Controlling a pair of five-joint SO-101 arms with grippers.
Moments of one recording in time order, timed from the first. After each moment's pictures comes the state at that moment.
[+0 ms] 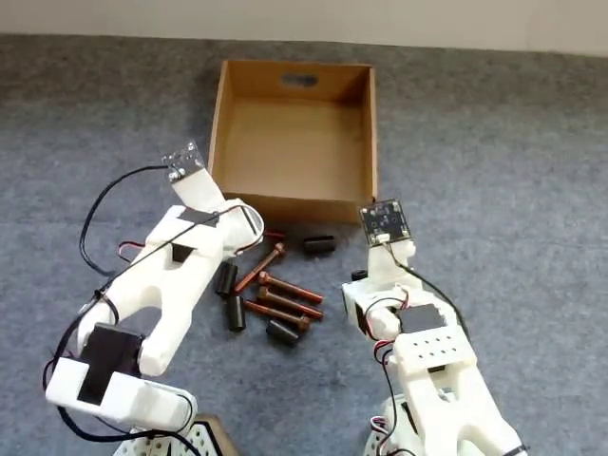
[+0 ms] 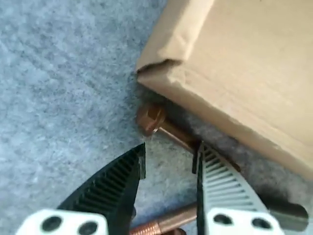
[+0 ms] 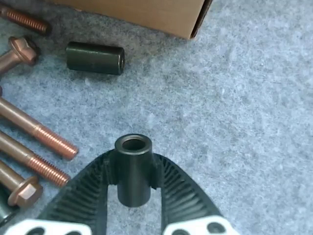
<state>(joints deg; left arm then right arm) 6.5 -0.9 41.1 35.7 42.4 -15.1 -48.2 75.4 36.8 2.6</state>
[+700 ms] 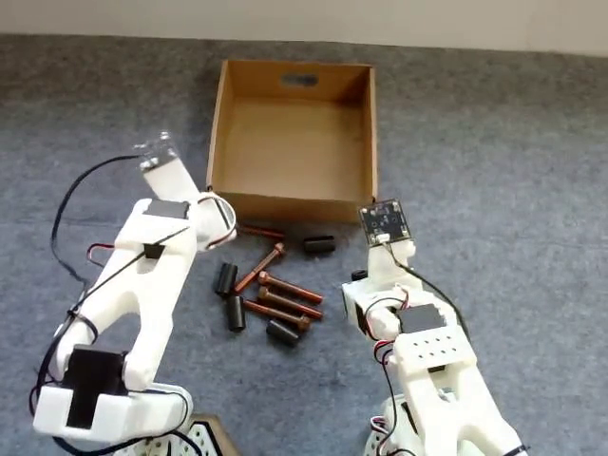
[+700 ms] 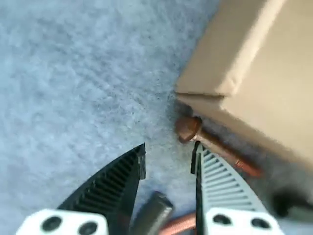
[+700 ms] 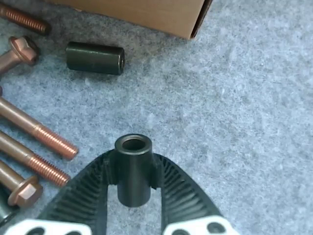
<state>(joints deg) -0.1 -7.8 39.6 44.6 29.8 -15.1 -48.2 75.4 36.8 2.6</state>
